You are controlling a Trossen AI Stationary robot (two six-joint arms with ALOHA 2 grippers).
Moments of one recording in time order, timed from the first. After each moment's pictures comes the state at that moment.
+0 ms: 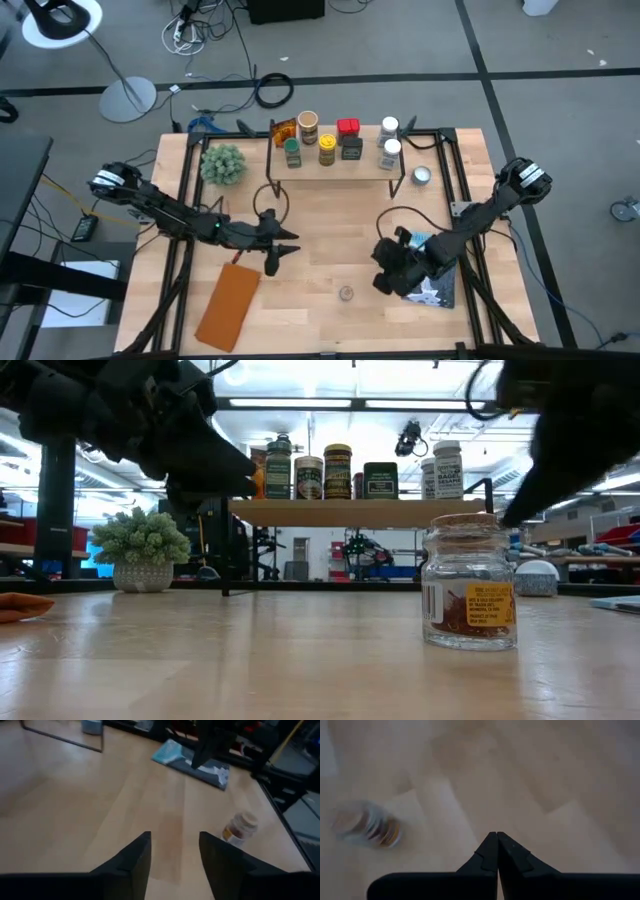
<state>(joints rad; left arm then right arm) -0.32 1.36 0.43 0.58 -0.33 -0.43 0.62 1.51 0.87 -0.50 0.61 0.97</state>
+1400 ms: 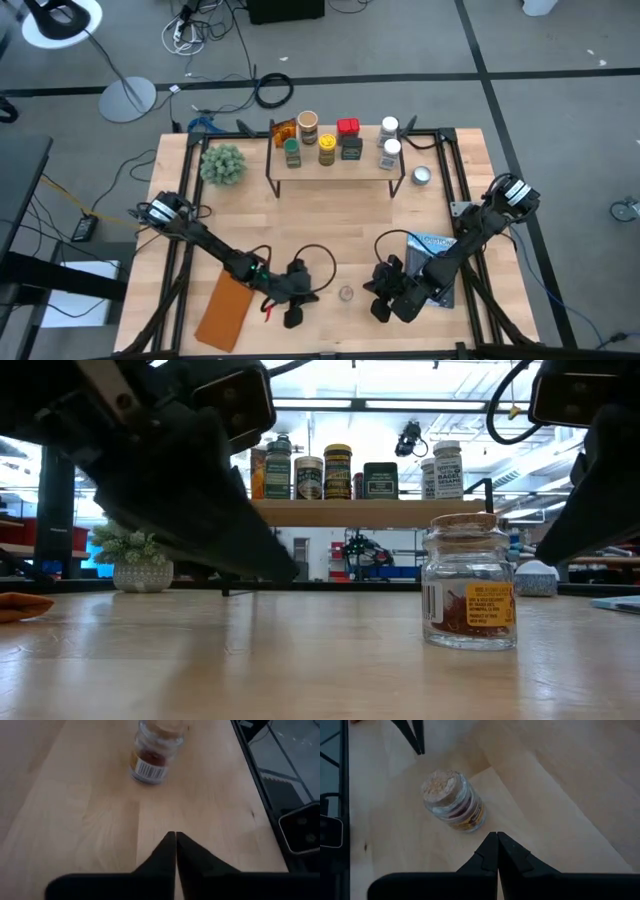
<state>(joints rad) -0.54 1.91 0.88 0.43 -0.22 -0.58 0.77 1.70 0.83 -0.07 0.60 1.12</state>
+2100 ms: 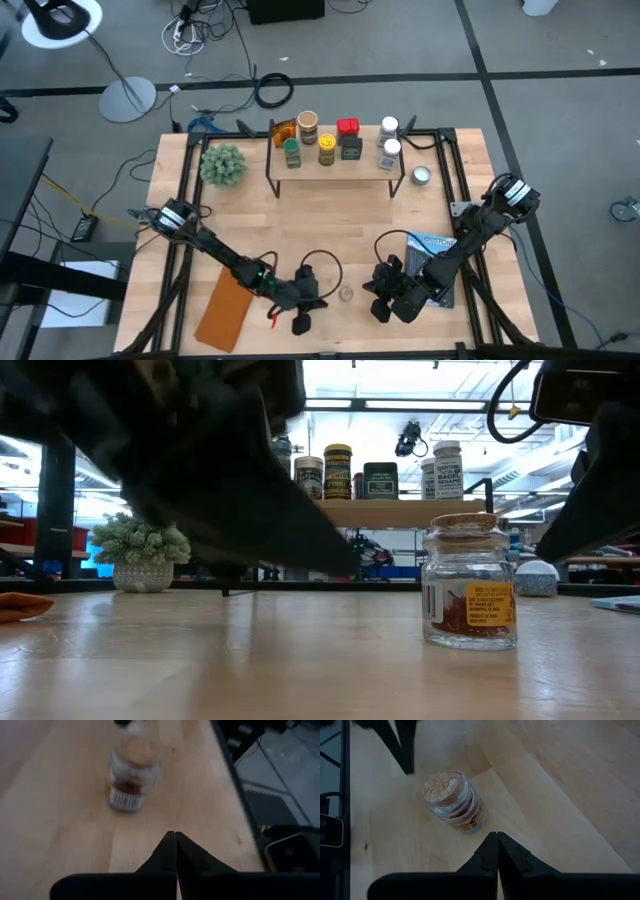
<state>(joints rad) -0.55 1.99 0.97 0.50 -0.25 -0.58 0.76 1.70 0.83 -0.07 0.61 1.12</state>
